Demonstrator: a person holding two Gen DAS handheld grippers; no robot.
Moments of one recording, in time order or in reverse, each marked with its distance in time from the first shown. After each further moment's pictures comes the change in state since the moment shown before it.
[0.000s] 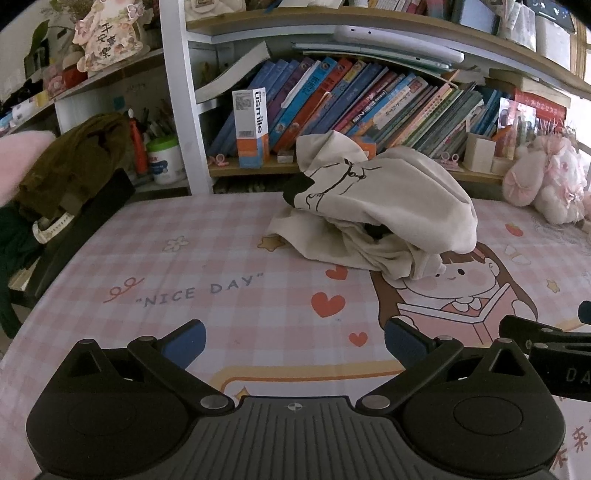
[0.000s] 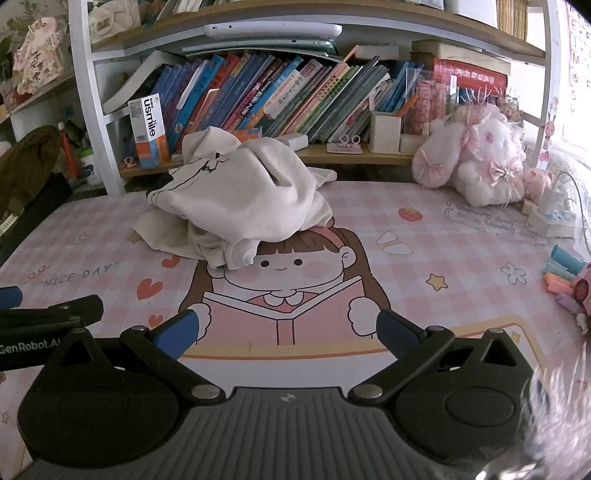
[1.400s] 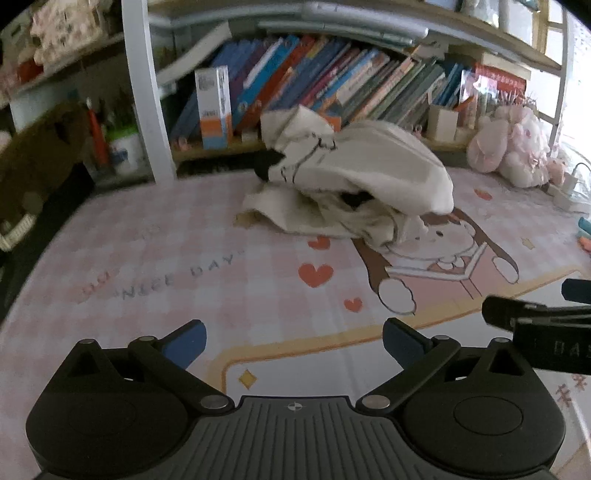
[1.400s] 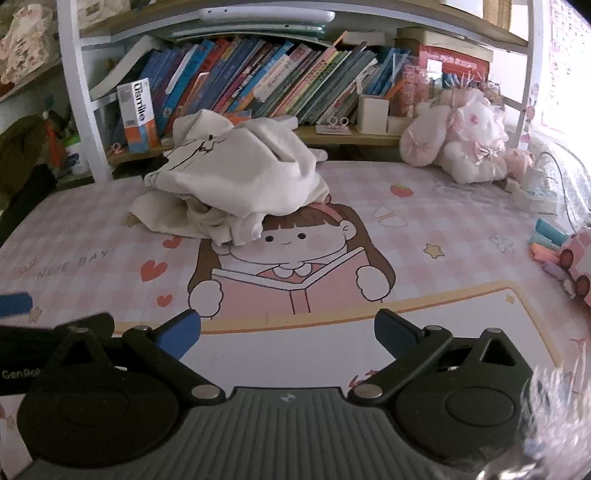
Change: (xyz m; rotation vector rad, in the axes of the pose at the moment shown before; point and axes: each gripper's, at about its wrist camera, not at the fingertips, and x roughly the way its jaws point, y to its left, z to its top) left arm 0.007 0.023 -0.015 0.104 0.031 -0.129; right arm -0.005 0.033 -0.013 0.032 0.063 -0.078
